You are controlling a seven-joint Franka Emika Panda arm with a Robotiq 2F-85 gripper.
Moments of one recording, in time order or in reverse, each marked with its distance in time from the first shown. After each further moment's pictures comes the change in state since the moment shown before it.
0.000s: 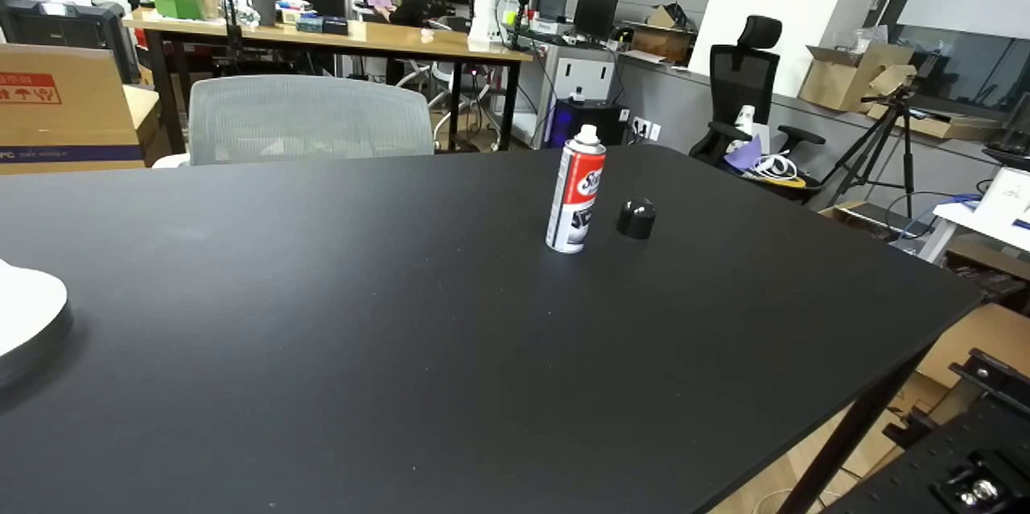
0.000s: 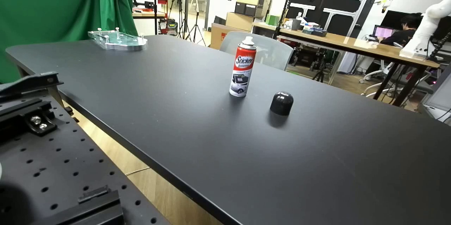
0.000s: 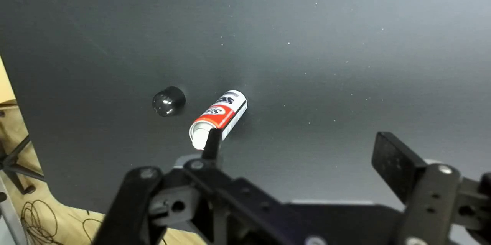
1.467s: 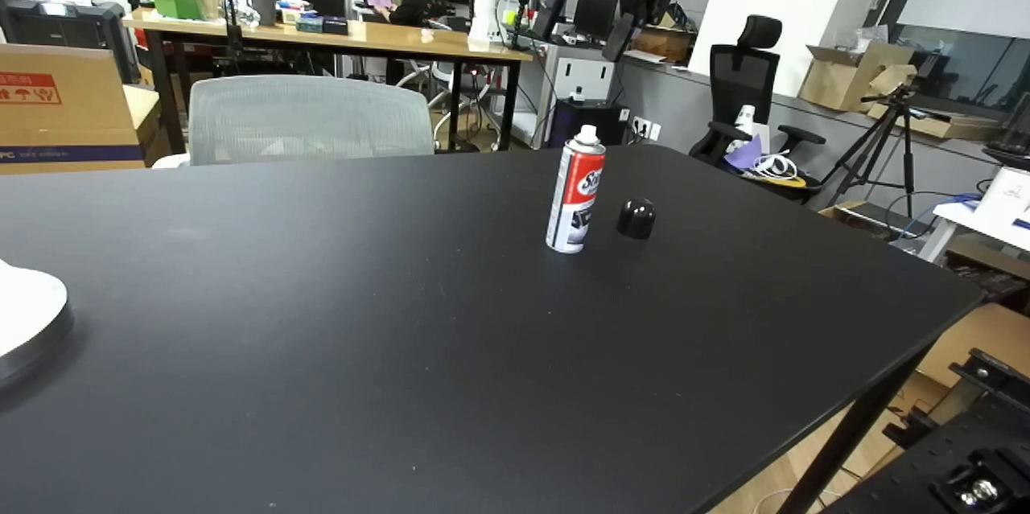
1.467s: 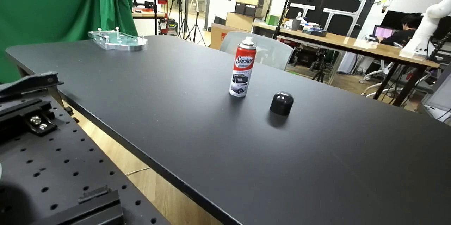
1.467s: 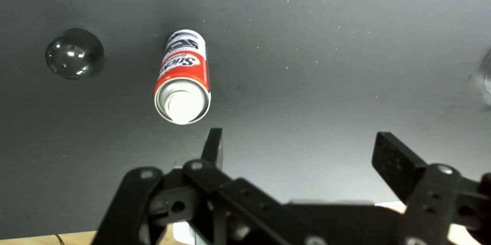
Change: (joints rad) arm 0.065 0.189 -0.428 -0.142 0.441 0.545 -0.691
